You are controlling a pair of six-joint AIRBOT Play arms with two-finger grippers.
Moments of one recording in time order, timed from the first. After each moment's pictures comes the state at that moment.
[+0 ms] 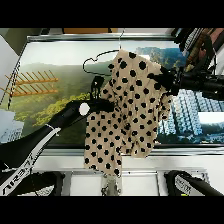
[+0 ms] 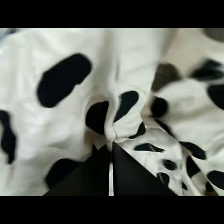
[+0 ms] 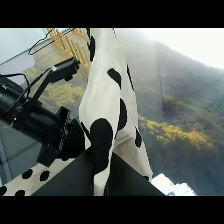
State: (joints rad) left arm -0.54 -1.39 1.01 1.18 -0.47 -1.50; right arm -0.21 -1.17 1.19 -0.23 1.32 0.32
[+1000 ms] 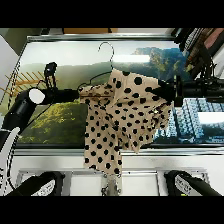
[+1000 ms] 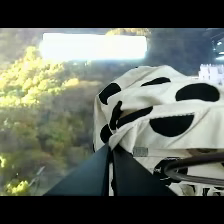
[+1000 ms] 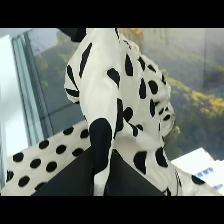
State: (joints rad) left arm -0.12 -1.16 1.01 1.18 -0.79 -1.50; right arm -0.20 -1.13 1.19 -0.34 1.53 0.37
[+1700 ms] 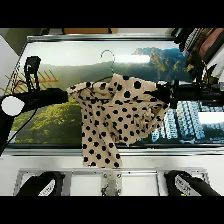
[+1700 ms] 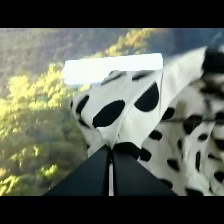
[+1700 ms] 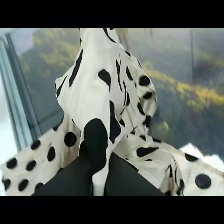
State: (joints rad) left arm -0.11 -0.91 1.01 1.31 -0.96 -1.50; right arm -0.20 -1.11 1.10 -0.30 1.43 0.35
